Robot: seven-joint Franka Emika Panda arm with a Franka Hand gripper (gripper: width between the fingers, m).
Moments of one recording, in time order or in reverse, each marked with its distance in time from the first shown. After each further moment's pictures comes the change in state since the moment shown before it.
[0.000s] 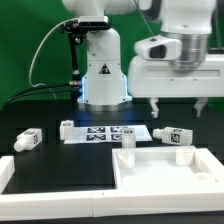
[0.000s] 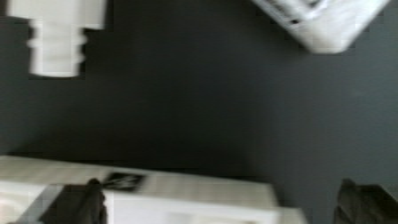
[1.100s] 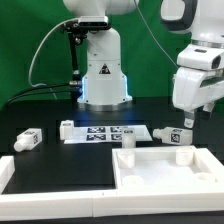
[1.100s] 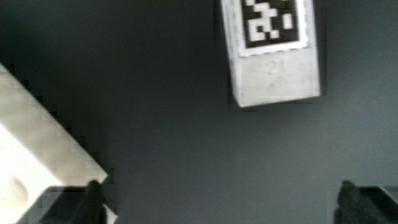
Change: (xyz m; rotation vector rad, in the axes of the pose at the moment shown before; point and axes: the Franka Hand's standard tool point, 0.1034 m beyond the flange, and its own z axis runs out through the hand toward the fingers) arm -0.012 -0.034 0.020 -0.061 0.019 -0.729
